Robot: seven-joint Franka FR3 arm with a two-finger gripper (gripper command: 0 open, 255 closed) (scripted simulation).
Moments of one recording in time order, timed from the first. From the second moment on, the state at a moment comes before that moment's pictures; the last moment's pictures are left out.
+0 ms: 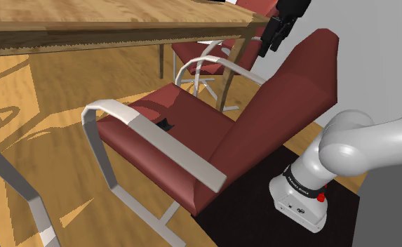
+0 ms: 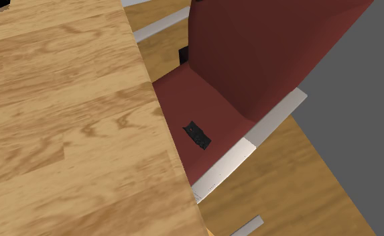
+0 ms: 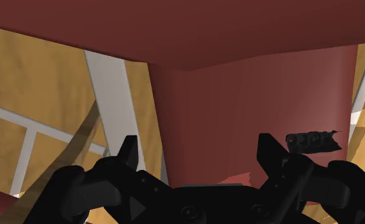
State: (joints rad) arm 0.02 -0.81 -0.03 -2.35 -0.02 1.61 -0.04
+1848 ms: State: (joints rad) arm -0.18 -0.18 0.67 -2.26 0.22 2.06 1.36
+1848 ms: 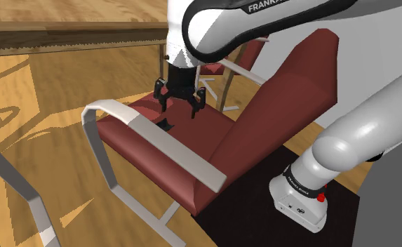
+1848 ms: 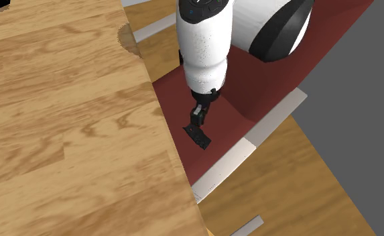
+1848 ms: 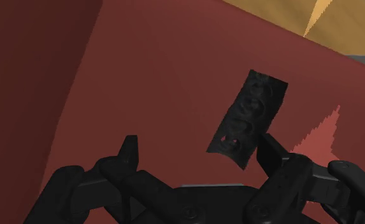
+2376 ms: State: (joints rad) arm -0.18 0.13 0.71 -2.13 0.05 2.18 1.75
